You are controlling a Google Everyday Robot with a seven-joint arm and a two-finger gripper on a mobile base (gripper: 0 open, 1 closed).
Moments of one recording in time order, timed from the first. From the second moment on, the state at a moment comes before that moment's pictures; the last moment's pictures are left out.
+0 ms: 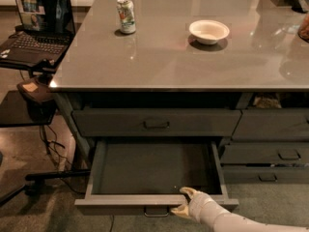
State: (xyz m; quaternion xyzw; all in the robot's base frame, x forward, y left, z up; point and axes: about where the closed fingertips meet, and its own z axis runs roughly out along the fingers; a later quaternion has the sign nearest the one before) arm 0.454 -0.125 0.413 -0.44 0.78 0.02 0.44
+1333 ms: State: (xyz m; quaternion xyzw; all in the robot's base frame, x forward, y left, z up) arm 0.439 -0.125 0.416 -0.43 0.79 0.02 0.44
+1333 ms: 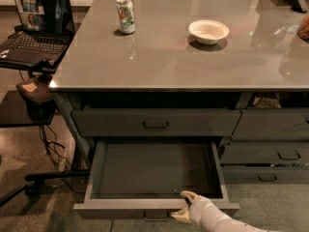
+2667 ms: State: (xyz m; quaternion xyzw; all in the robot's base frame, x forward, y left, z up) arm 0.419 -0.127 0.416 -0.42 0.79 0.01 0.44
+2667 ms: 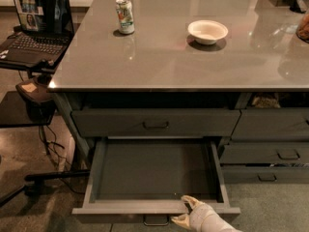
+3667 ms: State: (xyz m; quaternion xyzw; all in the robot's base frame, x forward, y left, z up) arm 0.409 -0.128 0.420 -0.41 0.80 0.01 0.44
